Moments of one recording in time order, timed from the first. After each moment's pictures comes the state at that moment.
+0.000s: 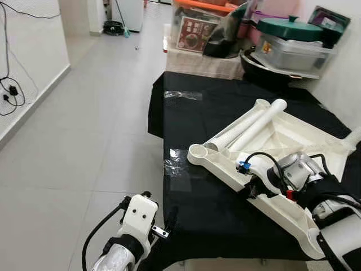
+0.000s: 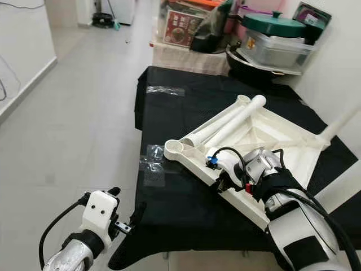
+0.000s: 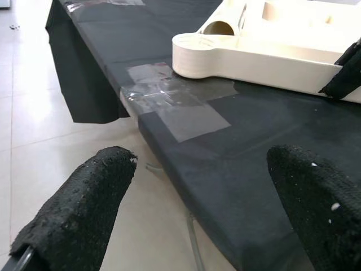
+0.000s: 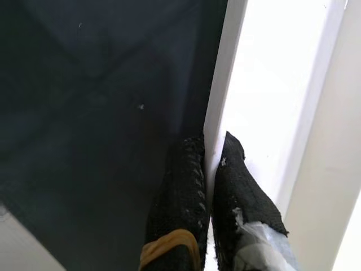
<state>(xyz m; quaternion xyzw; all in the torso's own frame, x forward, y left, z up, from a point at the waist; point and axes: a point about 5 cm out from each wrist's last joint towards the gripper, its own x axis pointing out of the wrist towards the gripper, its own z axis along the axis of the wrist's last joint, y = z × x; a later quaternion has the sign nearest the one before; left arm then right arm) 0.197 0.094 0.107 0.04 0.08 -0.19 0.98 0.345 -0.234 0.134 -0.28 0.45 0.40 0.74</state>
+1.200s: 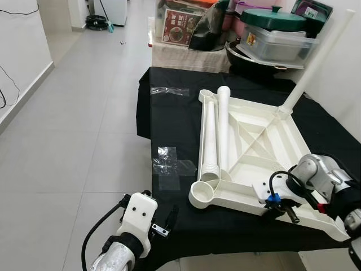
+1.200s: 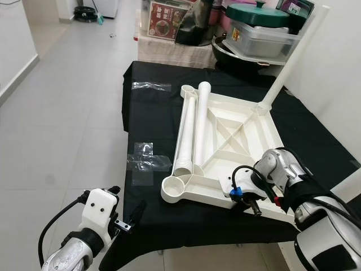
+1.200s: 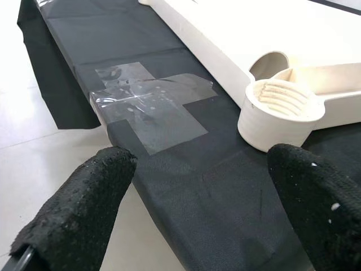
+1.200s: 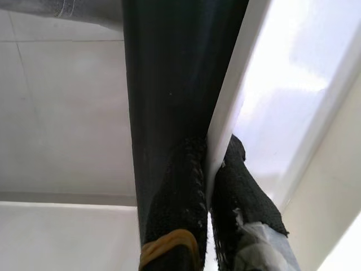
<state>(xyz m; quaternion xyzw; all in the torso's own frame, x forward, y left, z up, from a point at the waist) 0.198 0.095 0.109 0.03 0.09 -0.19 0.98 0.317 -0.266 0.139 -0.48 0.40 0.57 0.53</state>
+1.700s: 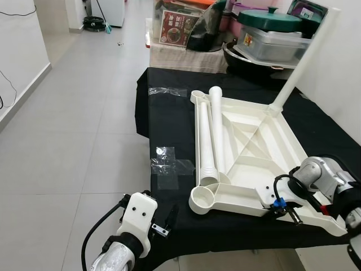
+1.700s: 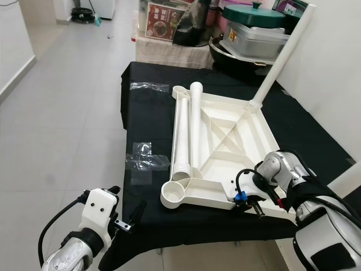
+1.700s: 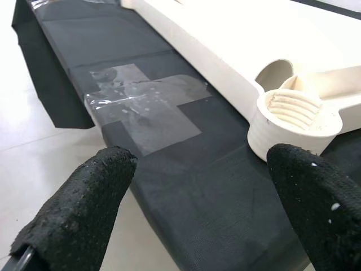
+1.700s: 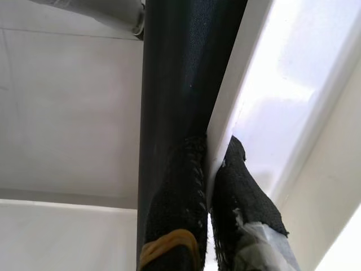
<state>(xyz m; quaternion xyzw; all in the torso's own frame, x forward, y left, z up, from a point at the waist) 0.199 0.095 0.110 0.03 0.08 -0.19 0.98 0.317 -0.266 0.139 -0.51 0.35 0.59 0.52</state>
